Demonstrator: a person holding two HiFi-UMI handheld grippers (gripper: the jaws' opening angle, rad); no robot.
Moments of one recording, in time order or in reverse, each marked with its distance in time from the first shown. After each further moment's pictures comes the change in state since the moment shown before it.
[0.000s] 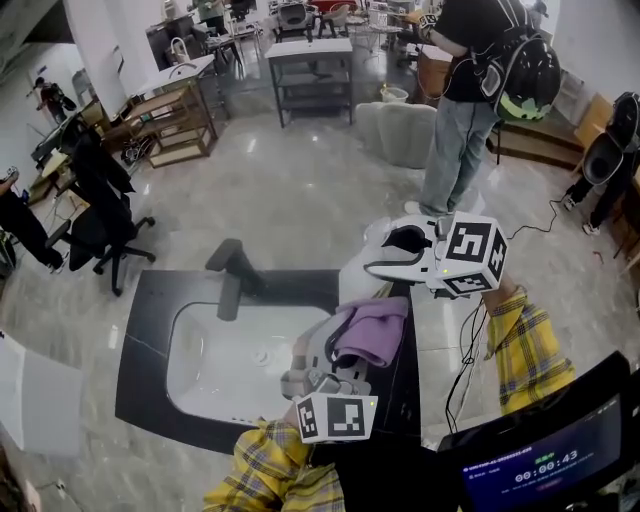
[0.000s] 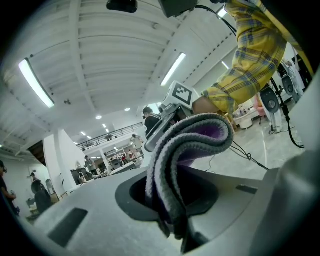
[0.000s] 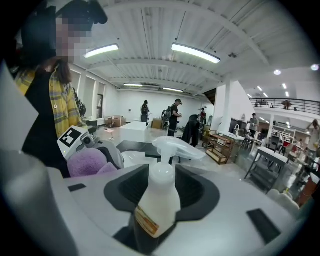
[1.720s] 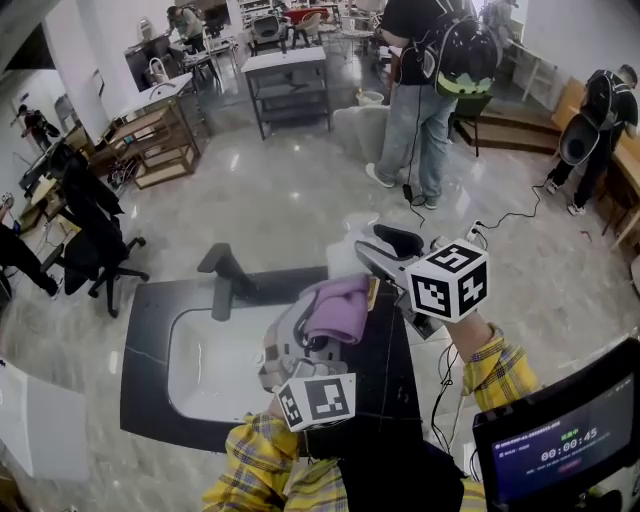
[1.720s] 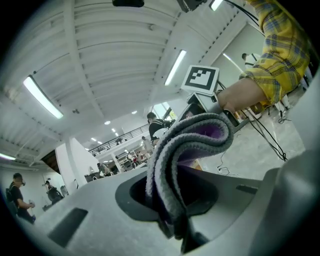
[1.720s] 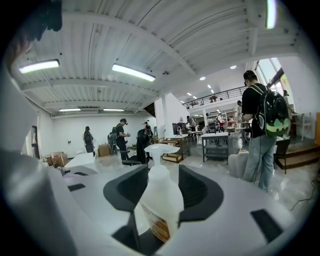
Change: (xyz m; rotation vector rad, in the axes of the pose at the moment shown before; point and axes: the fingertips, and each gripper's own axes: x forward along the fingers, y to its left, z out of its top) left arm -0.023 0.035 0.005 0.056 0.018 0.126; right arm -0.041 -0.003 0.000 0.471 -0.202 -0.593
